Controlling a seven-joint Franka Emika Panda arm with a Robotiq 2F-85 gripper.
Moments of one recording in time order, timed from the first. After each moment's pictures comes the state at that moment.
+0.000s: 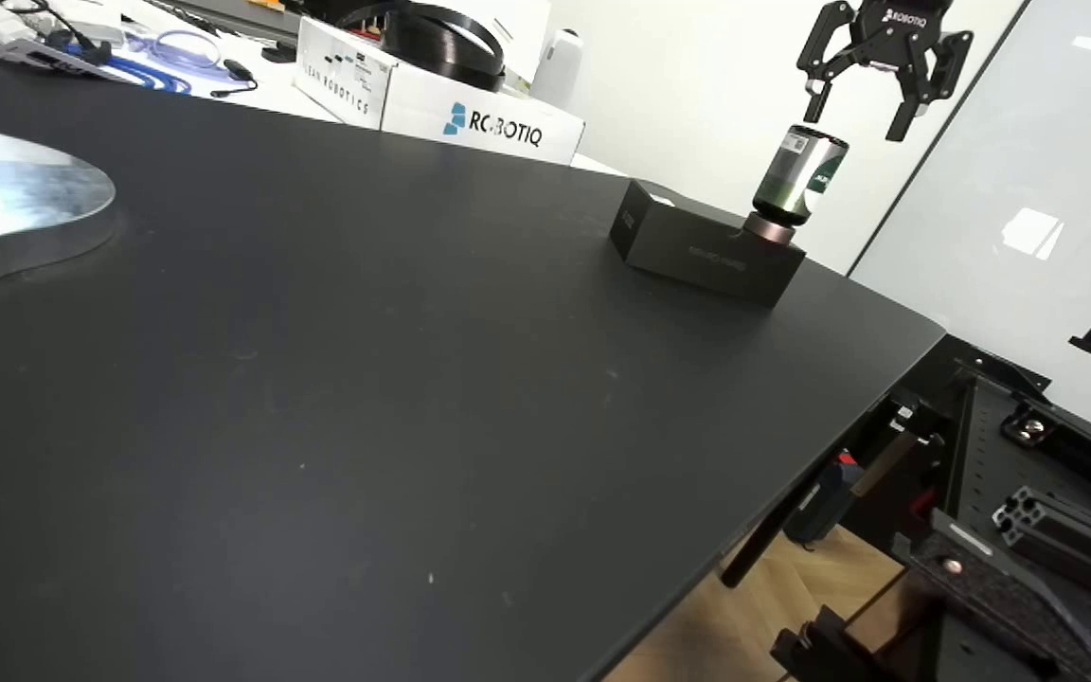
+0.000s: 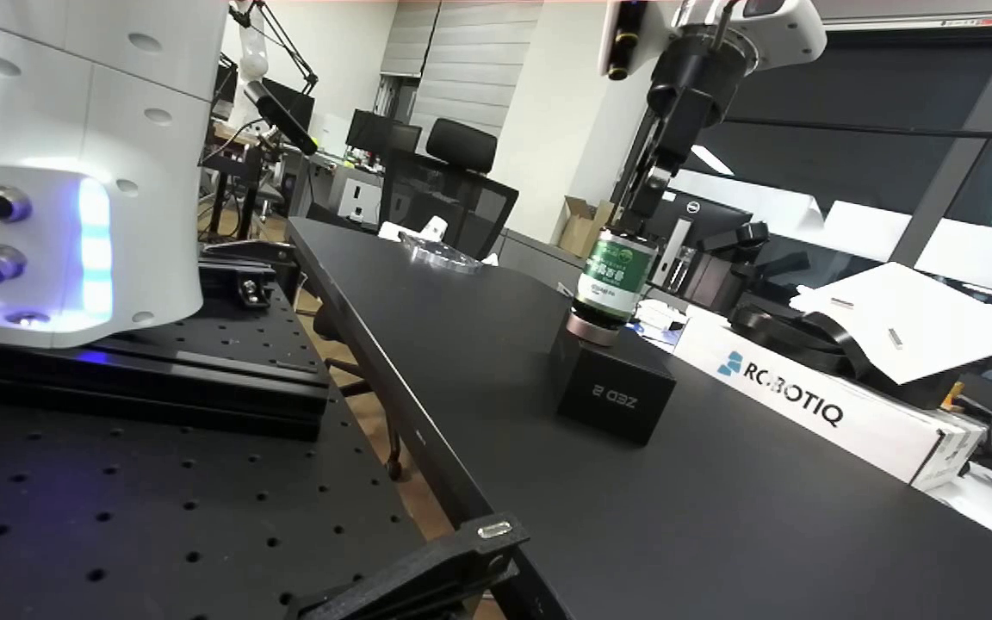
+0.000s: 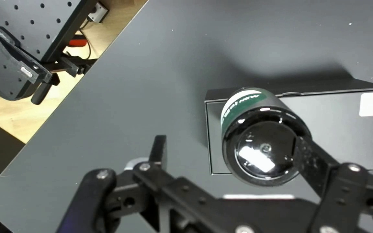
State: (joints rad) arm -0.20 -0.18 0.00 -2.54 -0.10 2.26 0.70
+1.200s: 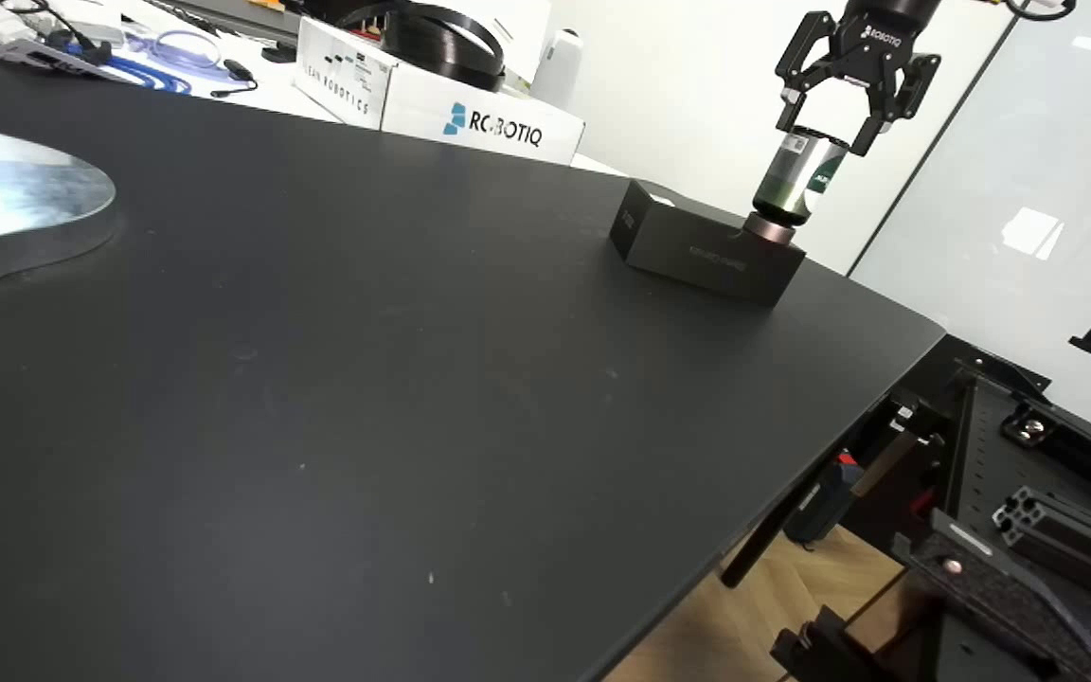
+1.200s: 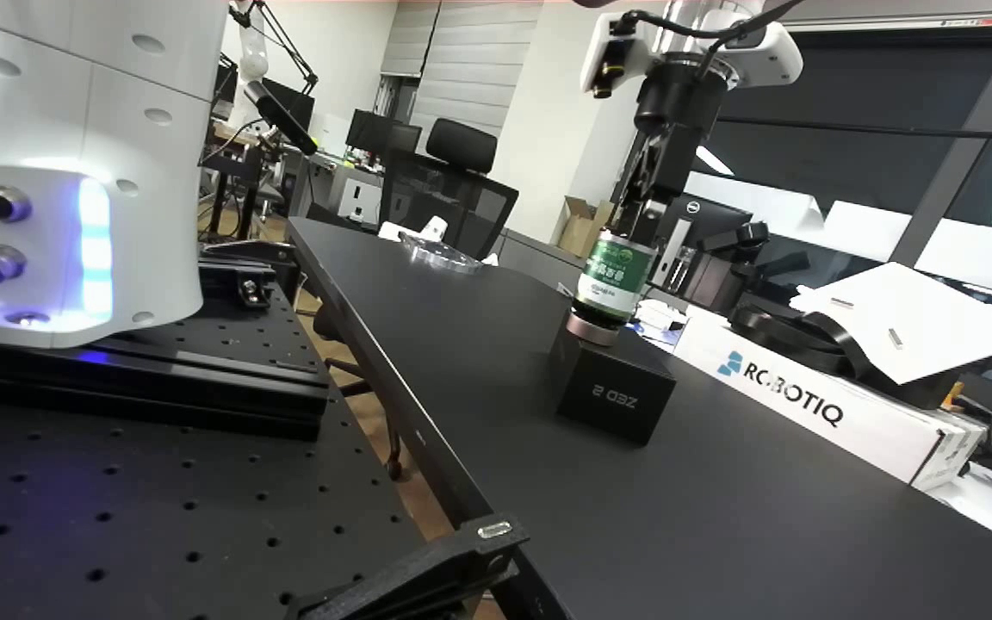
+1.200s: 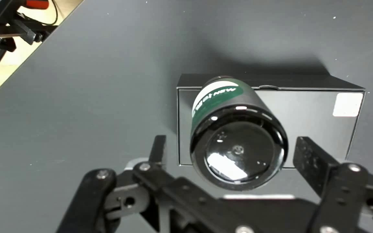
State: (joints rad) arm -0.17 -0.15 -0.01 -2.60 -0.10 2.46 0.62
